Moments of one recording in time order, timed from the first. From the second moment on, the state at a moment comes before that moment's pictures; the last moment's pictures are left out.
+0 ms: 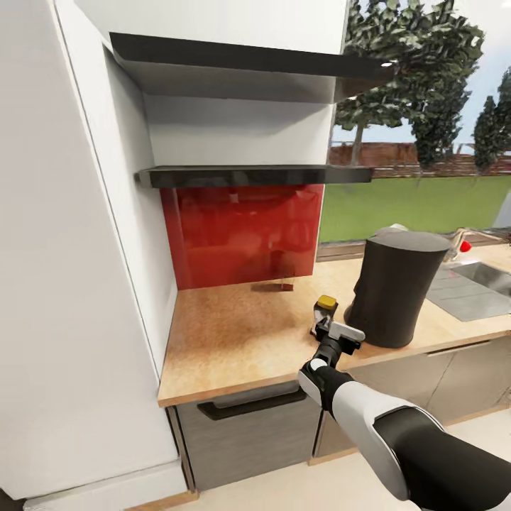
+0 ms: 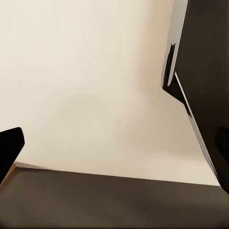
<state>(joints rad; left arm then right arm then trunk) 0.03 0.08 0.01 0.03 0.06 -0.03 0.18 -1.00 0.17 0.24 -0.04 -0.14 -0.57 -0.81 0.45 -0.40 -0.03</state>
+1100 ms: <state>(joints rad) 0.03 0.08 0.01 0.02 -0.06 -0.07 0.18 -0.97 0.17 0.24 -0.03 -0.13 -0.19 0.93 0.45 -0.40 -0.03</state>
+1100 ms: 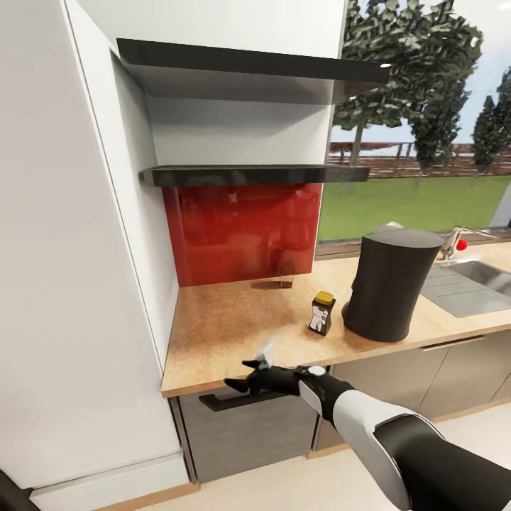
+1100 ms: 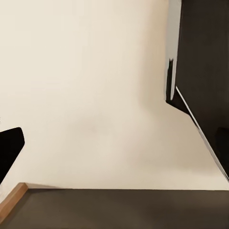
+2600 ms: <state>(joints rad) 0.04 0.02 0.03 0.01 -0.04 -0.12 0.18 -0.32 0.09 0.24 -0.03 -0.38 -0.02 0.04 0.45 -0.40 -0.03</state>
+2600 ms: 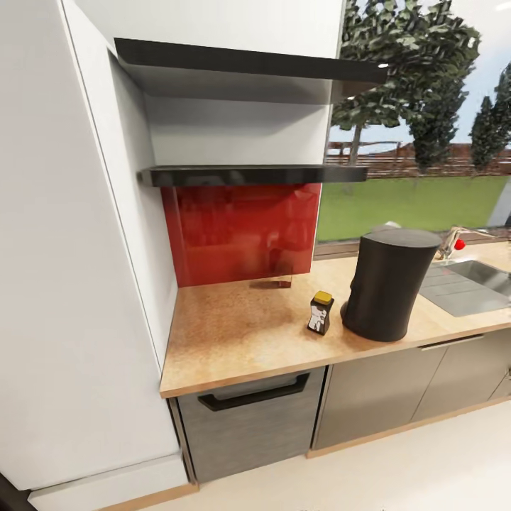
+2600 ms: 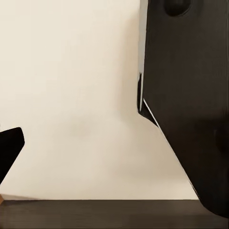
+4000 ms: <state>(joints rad) 0.03 0.02 0.03 -0.05 -0.02 -0.12 0.18 -0.32 0.08 0.24 -0.03 -0.38 -0.02 0.05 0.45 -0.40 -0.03</state>
